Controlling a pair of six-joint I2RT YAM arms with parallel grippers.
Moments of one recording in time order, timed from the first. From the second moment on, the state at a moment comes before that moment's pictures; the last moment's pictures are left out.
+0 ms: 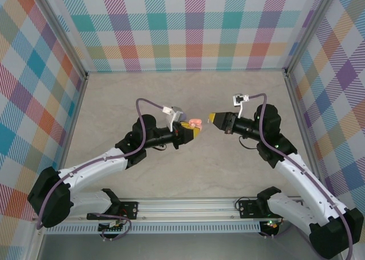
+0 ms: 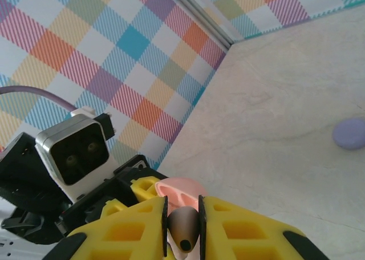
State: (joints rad) left arm -0.78 1.20 0.74 0.34 0.46 -0.44; right arm 0.45 0.90 0.79 -0.06 -0.60 0.70
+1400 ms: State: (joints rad) left arm -0.84 1.13 0.73 0.36 0.43 -0.29; right arm 0.62 0.88 0.81 -0.04 -0.49 0.62
